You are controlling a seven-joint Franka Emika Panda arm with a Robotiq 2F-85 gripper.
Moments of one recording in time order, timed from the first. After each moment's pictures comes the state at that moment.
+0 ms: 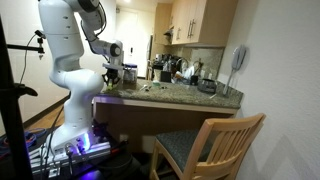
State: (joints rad) arm 0.38 -0.24 0.29 -2.53 0.15 2.13 -0.38
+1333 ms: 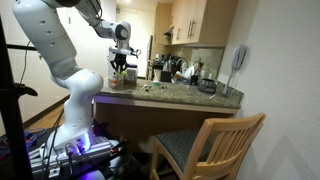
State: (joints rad) arm 0.33 -0.50 0.14 -2.46 0.10 1.89 -0.40
